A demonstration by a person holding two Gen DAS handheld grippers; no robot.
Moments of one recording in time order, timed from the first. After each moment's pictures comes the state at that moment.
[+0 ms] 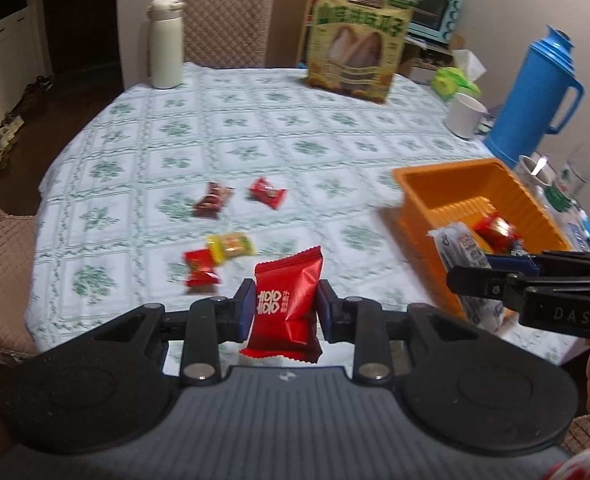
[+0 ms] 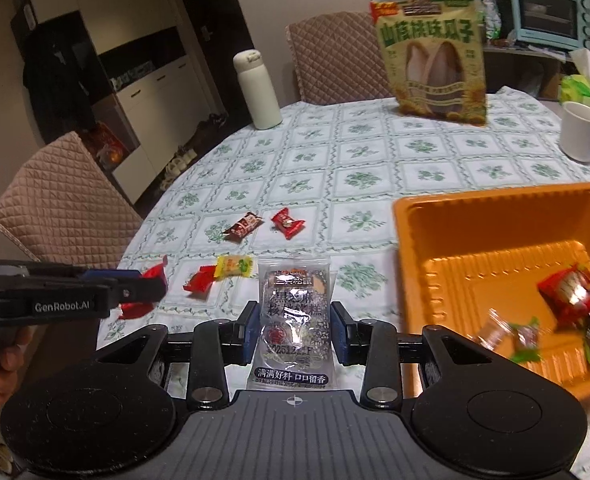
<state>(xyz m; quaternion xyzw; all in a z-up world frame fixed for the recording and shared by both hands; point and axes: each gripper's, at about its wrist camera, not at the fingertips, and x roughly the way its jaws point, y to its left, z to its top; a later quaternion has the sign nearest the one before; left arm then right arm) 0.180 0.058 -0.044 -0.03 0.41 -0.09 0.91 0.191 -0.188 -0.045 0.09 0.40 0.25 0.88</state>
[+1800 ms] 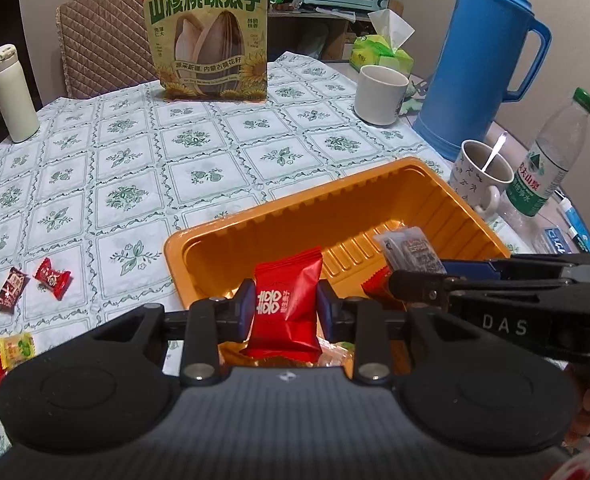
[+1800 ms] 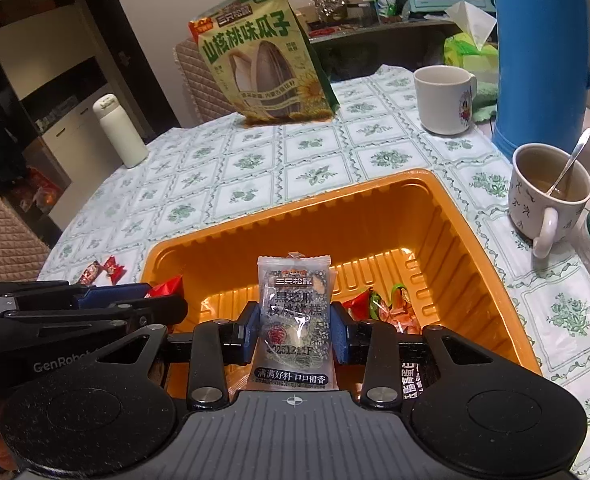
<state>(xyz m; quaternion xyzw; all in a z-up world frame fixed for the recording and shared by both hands) 0.286 -0.157 -0.071 0.02 0.42 -0.14 0.90 0.278 -0.362 -0.082 0.13 0.42 0.16 0.88</state>
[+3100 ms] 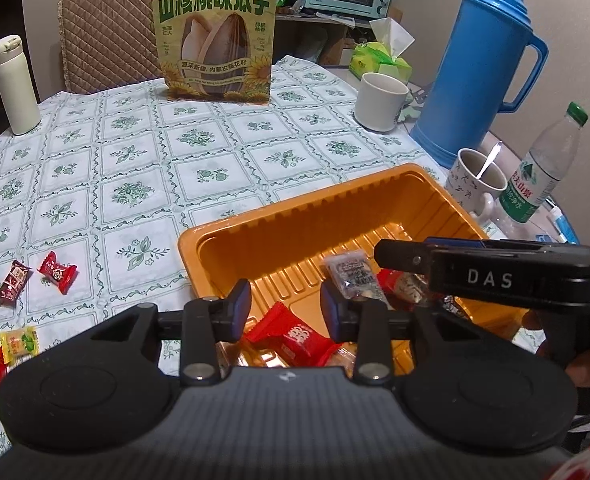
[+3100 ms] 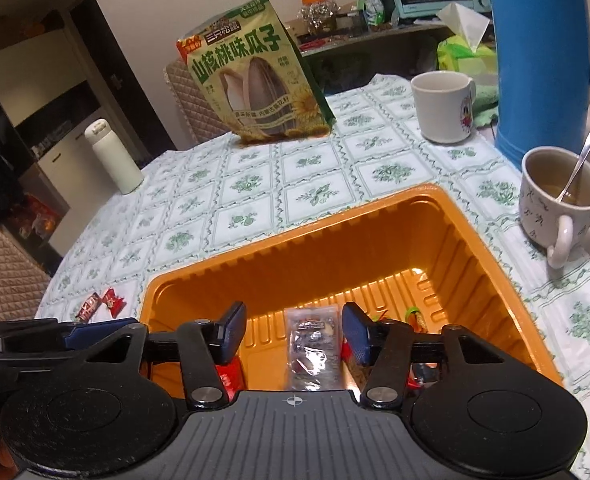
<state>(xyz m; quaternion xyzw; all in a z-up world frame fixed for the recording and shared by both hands) 0.278 -0.138 -0.064 0.00 0.41 -0.15 0.90 0.289 -0.356 -0.079 0.15 0.40 0.15 0.89</state>
